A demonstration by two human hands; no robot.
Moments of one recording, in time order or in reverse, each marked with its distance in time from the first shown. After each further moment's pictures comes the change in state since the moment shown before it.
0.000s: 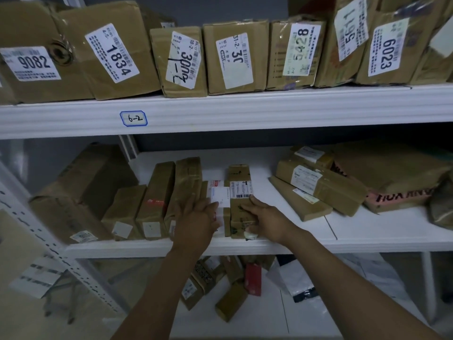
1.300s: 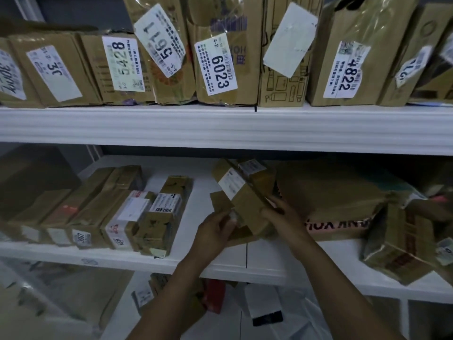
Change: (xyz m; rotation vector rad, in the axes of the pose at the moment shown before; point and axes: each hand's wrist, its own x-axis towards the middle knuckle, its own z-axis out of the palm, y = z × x) left_hand 0.069 0.254 0.056 -0.819 0.003 -0.153; right_hand -0.081 0.186 -0.138 0.866 0.257 0.240
